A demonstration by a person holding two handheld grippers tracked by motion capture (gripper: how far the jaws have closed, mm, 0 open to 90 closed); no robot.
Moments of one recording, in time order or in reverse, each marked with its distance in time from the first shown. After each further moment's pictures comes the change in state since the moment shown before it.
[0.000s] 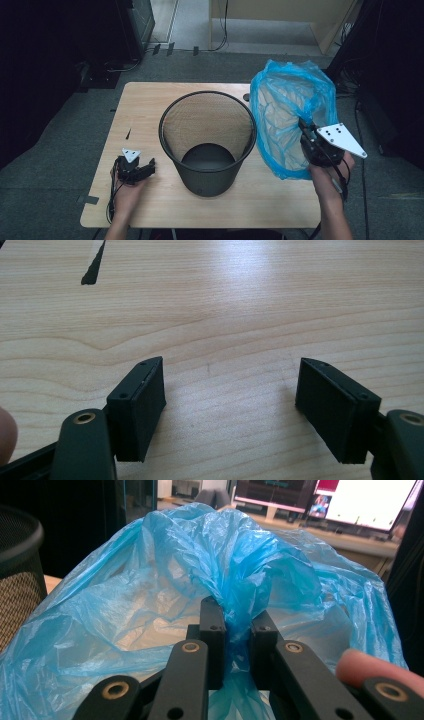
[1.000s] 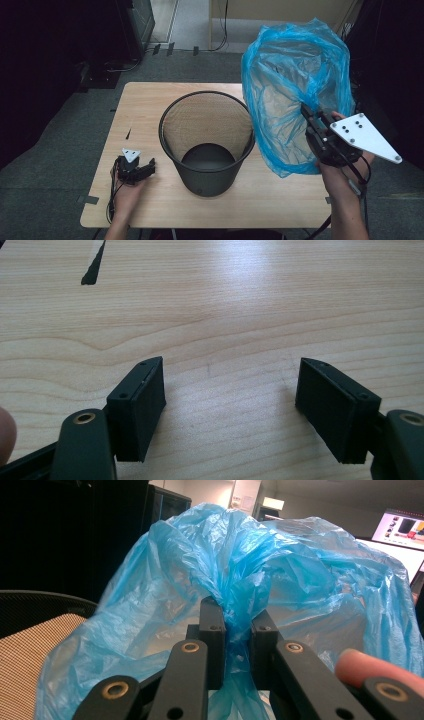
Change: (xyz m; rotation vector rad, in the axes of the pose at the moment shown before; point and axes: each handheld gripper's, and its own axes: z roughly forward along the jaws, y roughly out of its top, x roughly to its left) left arm 0.000 0.000 0.000 0.001 -0.001 -0.001; right arm 0.020 0.075 -0.047 -0.160 0.092 -0.078
